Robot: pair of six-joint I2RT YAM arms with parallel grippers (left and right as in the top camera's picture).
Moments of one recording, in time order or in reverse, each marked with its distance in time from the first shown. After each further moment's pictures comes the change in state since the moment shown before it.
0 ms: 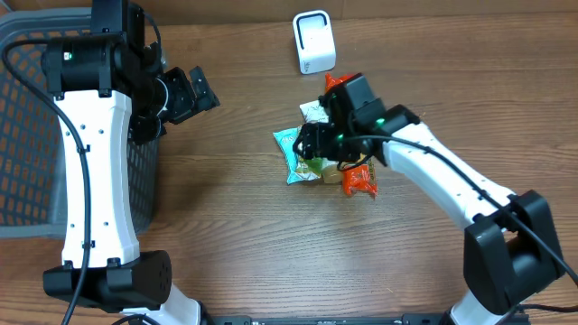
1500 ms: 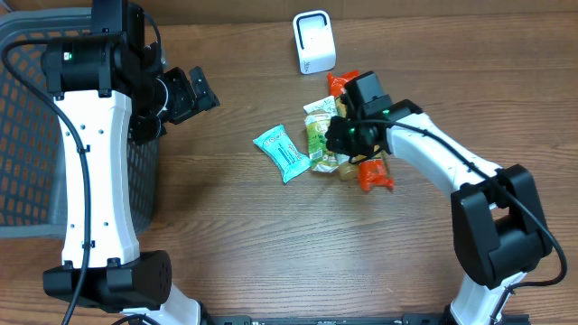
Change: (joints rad) left arm 0.000 0.000 0.000 0.000 0.000 0.000; right arm -0.121 0.117 -0.002 0.016 0.062 0.059
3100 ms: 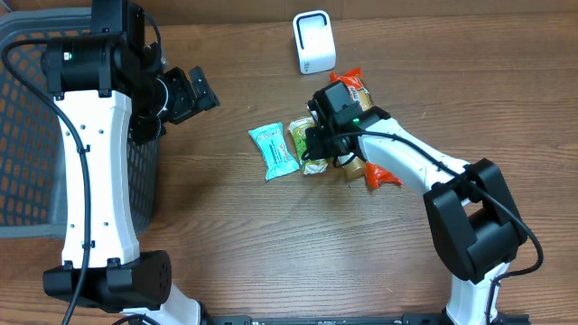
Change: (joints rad) left arm 0.000 0.000 0.000 0.000 0.000 0.000; right arm 0.142 0.077 0.066 0.038 0.187 -0.249
